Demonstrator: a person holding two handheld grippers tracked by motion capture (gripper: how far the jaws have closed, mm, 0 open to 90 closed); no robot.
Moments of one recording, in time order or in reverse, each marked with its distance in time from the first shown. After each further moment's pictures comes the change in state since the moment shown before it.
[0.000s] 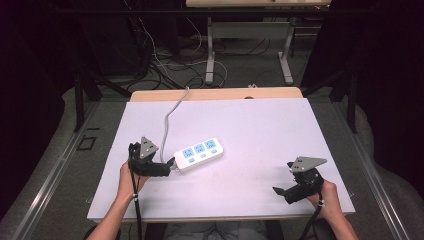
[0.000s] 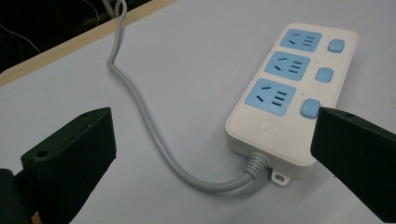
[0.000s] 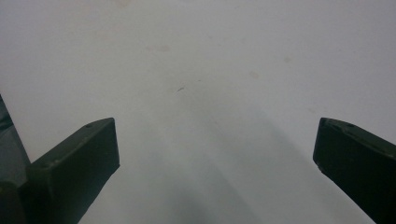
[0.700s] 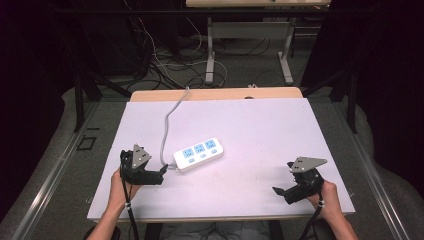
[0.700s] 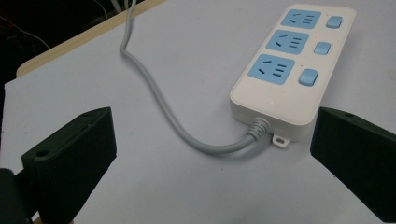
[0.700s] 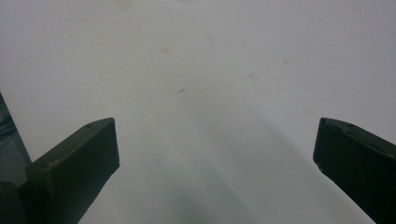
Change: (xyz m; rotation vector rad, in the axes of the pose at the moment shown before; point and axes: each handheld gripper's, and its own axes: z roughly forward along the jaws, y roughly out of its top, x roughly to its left) left arm -0.001 -0.017 -0.024 0.017 0.019 0.014; right arm 0.002 0.001 -0.001 0.002 -0.001 0.000
